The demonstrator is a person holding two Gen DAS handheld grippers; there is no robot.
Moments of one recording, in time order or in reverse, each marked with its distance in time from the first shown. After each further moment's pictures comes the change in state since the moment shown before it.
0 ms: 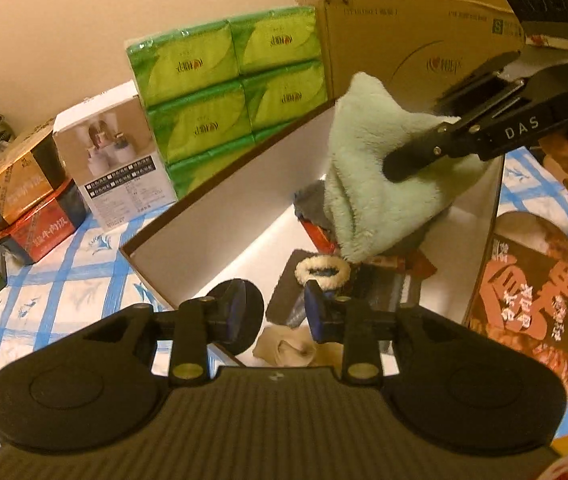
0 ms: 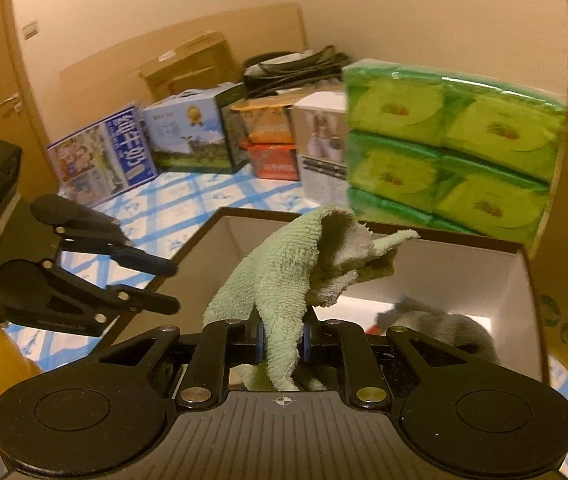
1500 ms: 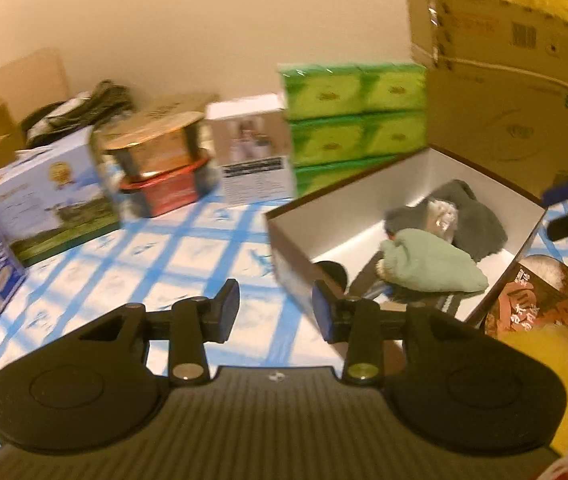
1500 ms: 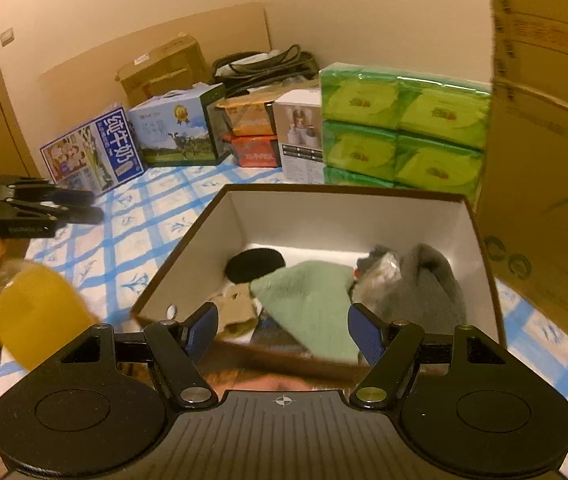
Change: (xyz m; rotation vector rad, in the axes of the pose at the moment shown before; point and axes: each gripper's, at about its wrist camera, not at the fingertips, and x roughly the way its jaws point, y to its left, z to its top) left arm -0.120 0.022 -0.034 -0.243 -0.061 0.263; right arm -0.092 0.052 -0.042 0.081 0.007 -0.129
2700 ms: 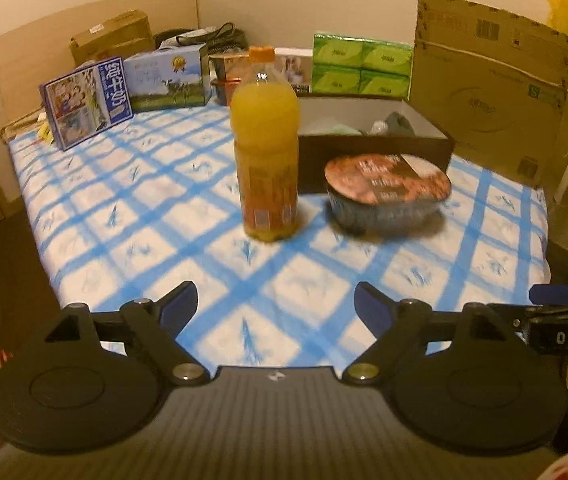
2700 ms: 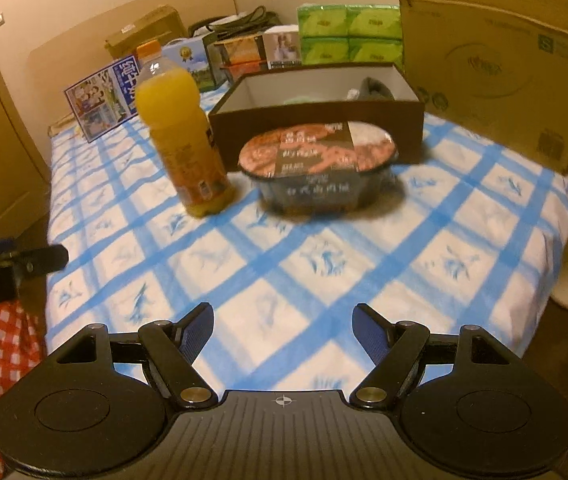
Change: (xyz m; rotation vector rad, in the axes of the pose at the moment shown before) left arm -0.264 -0.280 -0.163 -0.357 0.084 0.293; right arm -0.198 0.112 -0.229 0.120 0.106 -0.098
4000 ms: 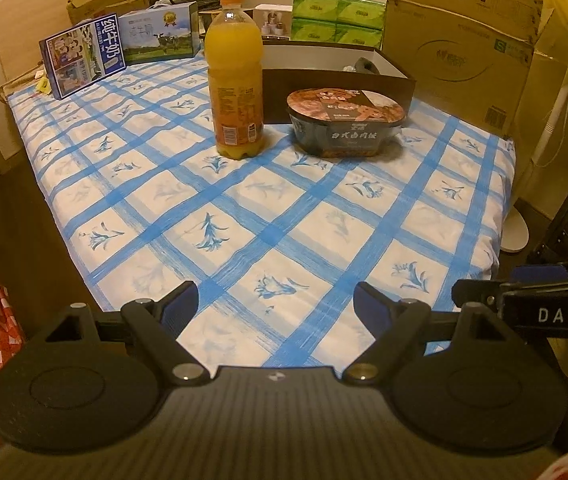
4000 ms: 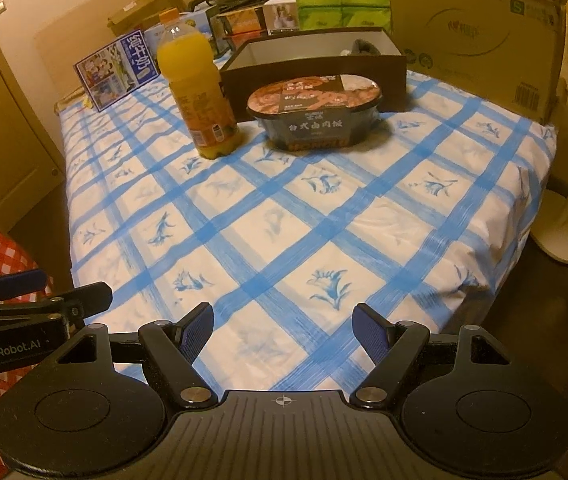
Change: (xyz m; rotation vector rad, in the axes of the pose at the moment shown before) left arm -0.062 -0.043 -0.077 -0.024 0.118 -0.029; right arm -0.062 0.010 -0.061 0.021 0.079 0.001
